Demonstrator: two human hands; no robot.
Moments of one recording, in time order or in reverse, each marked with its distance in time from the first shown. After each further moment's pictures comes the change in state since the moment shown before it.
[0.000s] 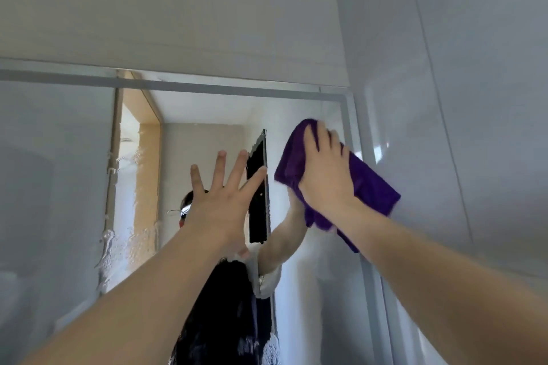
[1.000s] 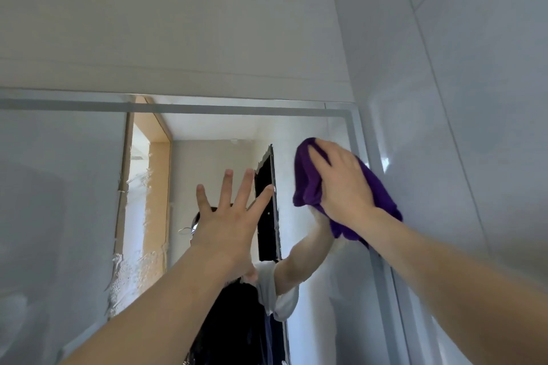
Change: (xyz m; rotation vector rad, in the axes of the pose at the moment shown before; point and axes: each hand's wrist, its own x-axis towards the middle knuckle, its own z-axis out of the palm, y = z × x) left_hand 0.001 -0.001 0.003 0.053 0.022 0.006; right_hand 0.005 0.030 -0.007 0.038 0.053 -0.255
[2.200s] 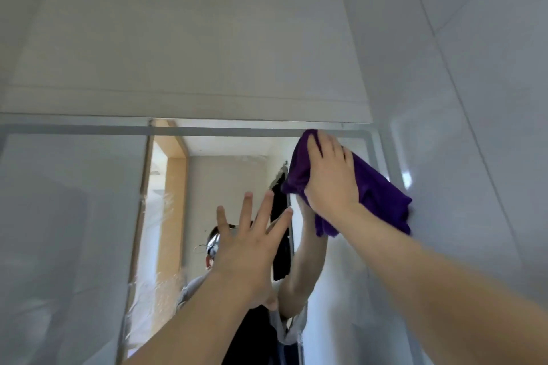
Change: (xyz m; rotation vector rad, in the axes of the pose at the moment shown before) left_hand -0.001 -0.002 -0.007 -0.037 -0.049 0.023; right_hand 0.065 -0.051 0.002 0.022 0.057 0.177
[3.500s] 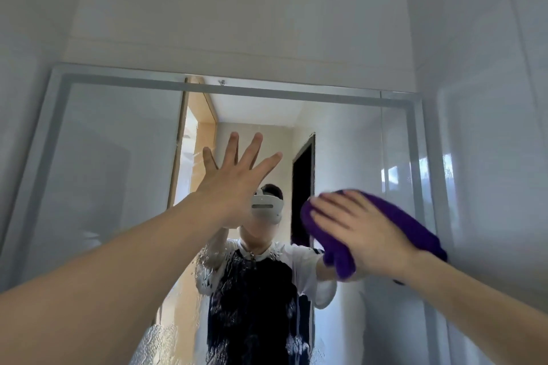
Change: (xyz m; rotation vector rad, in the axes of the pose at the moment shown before) left_hand -0.011 -0.075 -0.013 -0.050 -0.005 -0.103; right_hand -0.119 0.039 0.017 -0.161 -0.186 -0.864
